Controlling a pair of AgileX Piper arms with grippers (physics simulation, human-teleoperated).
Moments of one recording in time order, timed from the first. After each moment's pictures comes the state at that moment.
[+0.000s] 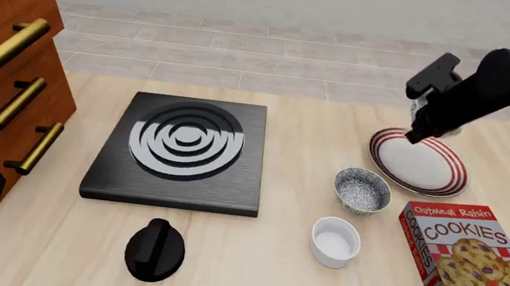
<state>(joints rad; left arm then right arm) 0.00 0.01 0.00 0.00 0.00 0.00 1.80 -1.38 0.61 -0.74</state>
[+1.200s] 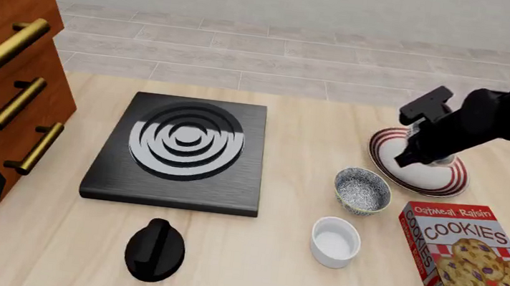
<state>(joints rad) 0.00 0.01 0.00 0.00 0.00 -0.01 1.85 -1.22 0.44 -0.62</state>
